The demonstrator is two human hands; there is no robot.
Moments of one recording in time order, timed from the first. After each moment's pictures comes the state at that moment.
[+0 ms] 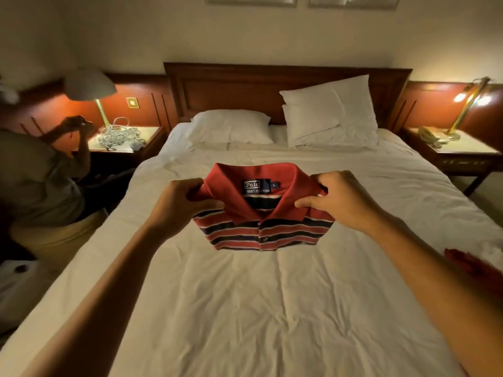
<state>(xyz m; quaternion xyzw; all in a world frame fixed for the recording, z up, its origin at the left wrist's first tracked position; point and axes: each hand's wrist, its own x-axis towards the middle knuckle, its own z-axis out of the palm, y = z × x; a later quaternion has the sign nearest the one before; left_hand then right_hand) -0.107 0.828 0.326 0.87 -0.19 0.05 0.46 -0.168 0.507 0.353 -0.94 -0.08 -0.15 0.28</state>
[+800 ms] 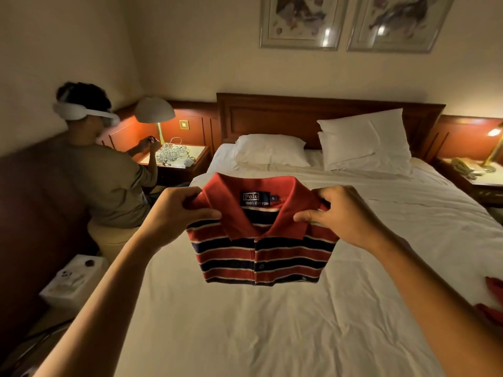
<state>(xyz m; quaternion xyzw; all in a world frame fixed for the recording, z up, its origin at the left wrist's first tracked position) -0.192 1.067 0.435 0.86 -0.19 0.08 0.48 -0.229 0.734 0.451 -0.92 -0.16 -0.17 0.31</state>
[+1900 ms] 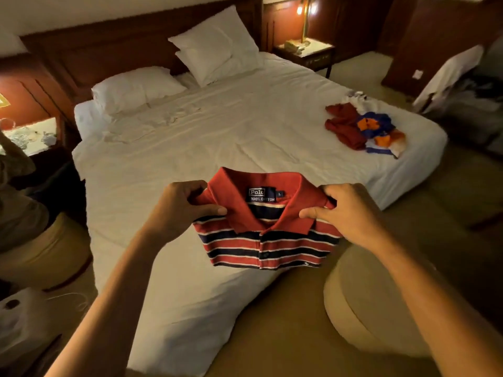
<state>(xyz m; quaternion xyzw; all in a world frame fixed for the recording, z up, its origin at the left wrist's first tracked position) -0.389 1.170 0.350 0.77 -0.42 -0.19 0.44 -0.633 0.951 0.350 -0.91 0.21 -0.20 0.29</state>
